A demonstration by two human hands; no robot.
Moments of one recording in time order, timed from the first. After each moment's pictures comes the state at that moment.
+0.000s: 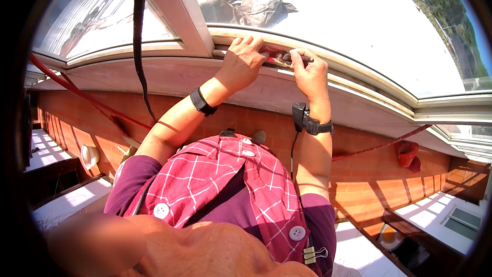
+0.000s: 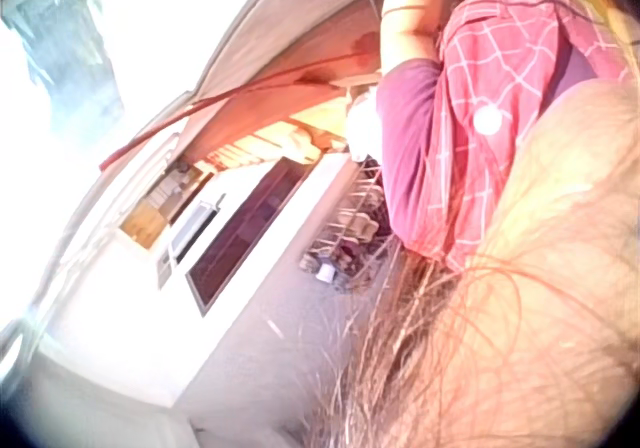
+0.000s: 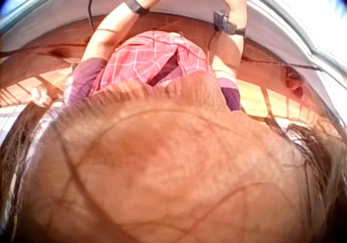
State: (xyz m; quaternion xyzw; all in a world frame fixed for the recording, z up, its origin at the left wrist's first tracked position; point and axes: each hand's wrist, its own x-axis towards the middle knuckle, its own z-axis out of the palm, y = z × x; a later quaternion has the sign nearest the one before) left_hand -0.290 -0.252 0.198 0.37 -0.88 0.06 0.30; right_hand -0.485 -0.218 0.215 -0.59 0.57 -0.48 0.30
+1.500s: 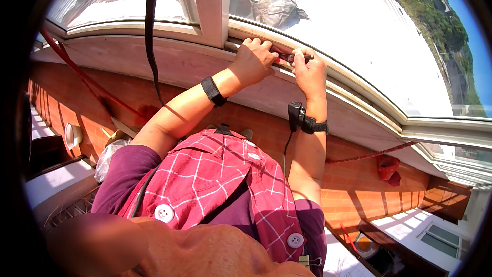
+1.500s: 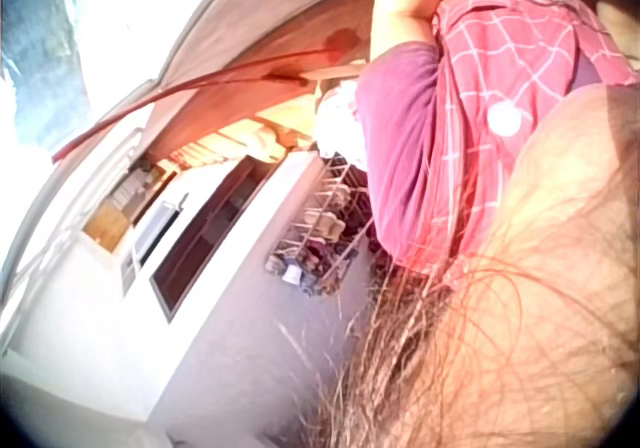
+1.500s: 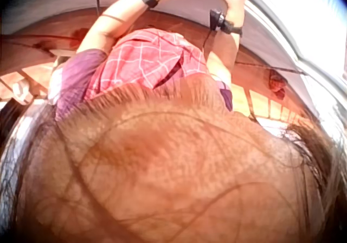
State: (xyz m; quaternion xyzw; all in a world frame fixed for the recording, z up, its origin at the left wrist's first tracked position) left_hand -0.304 -0.251 0.197 0.48 -0.87 0.01 0.13; right_hand -0.469 -0.229 0.234 -0.58 0.61 -0.43 0.33
